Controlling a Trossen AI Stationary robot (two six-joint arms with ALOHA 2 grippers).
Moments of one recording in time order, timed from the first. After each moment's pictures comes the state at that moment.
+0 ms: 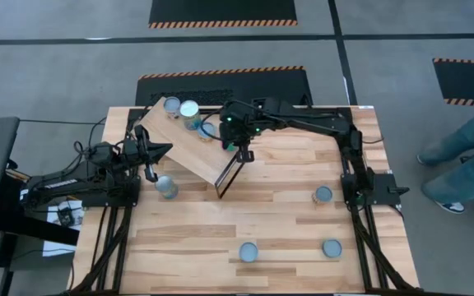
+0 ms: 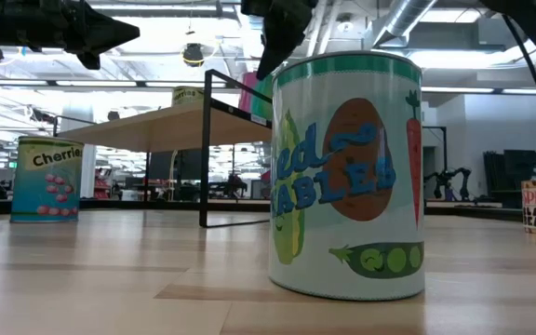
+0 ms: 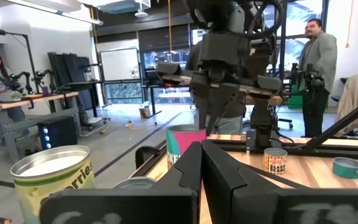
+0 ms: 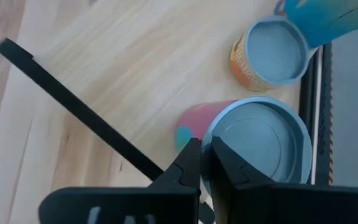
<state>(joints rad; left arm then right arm) 0.25 0.19 0.25 0.10 -0.06 0.06 -0.20 2.06 2.23 -1.19 0.02 -0.38</state>
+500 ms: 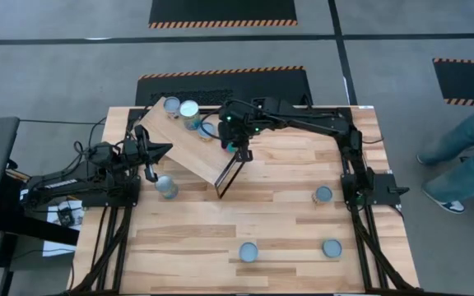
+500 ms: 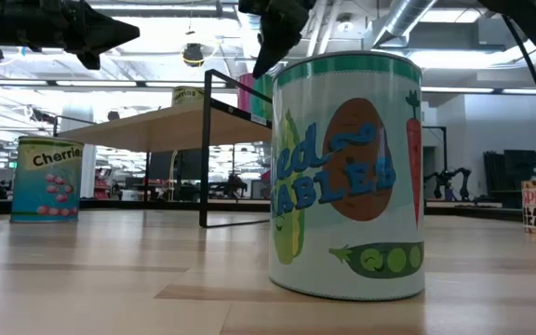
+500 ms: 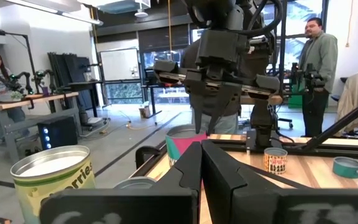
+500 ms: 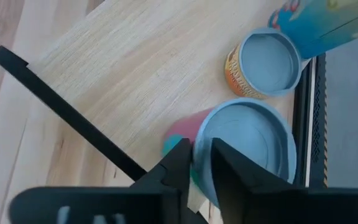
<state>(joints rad) 0.25 0.19 0.25 0.10 -0.06 0.07 -0.20 2.07 2.23 -1.16 0.03 -0.40</state>
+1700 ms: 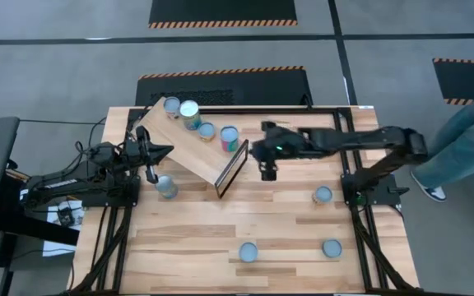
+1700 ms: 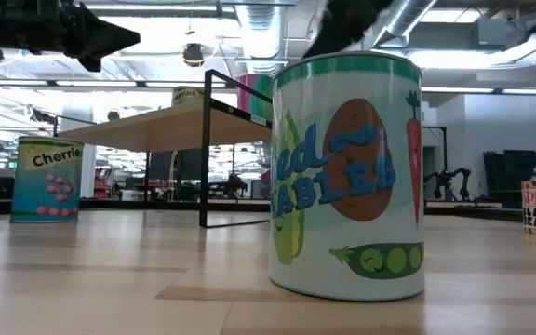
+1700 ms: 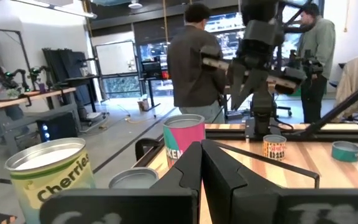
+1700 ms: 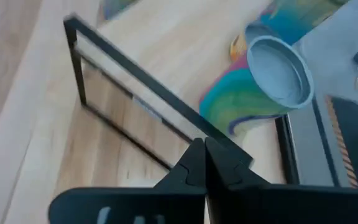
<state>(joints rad) 0.25 0.19 0.25 0.06 -0.04 0.10 -0.05 1.47 1.29 -0.50 0.21 -0.27</state>
